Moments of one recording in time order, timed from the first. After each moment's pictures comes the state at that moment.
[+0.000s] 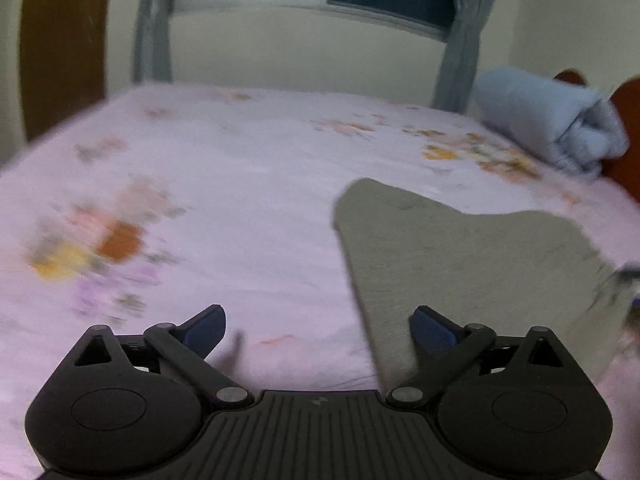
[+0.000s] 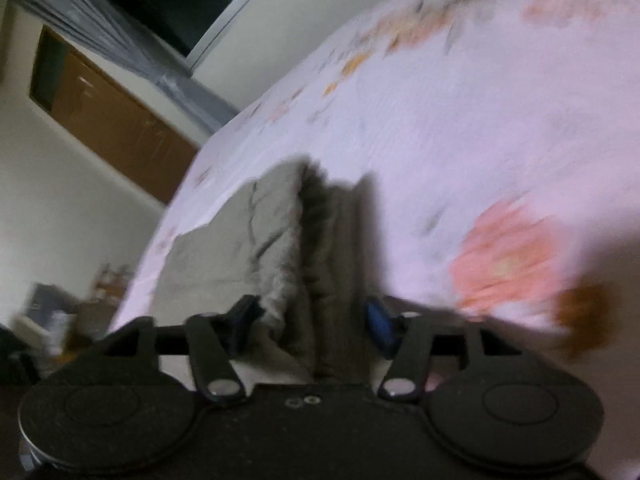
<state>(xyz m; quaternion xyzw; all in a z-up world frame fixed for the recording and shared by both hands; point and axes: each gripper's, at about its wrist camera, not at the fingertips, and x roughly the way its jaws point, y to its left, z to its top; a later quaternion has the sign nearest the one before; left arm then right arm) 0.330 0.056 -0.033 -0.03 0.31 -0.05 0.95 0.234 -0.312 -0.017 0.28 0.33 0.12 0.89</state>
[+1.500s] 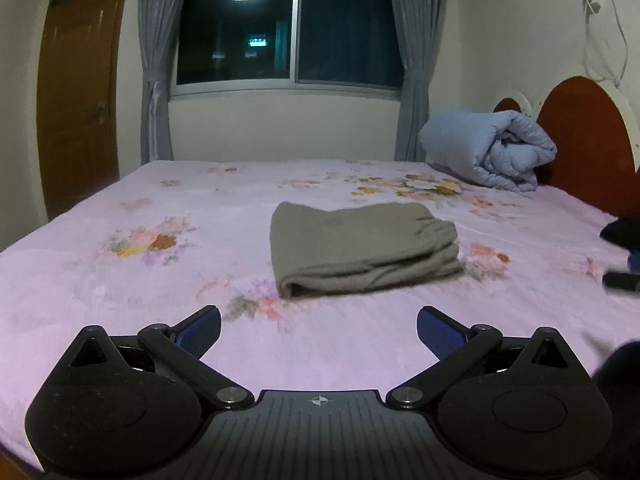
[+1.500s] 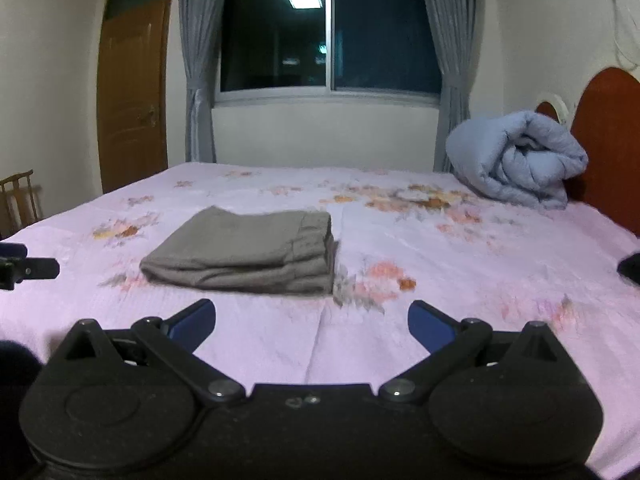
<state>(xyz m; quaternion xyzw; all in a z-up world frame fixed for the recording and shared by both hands) 0.011 0.001 0.020 0.00 0.20 -0.06 0.98 -0.055 -0.200 0.049 -0.03 0.18 0.04 0.98</state>
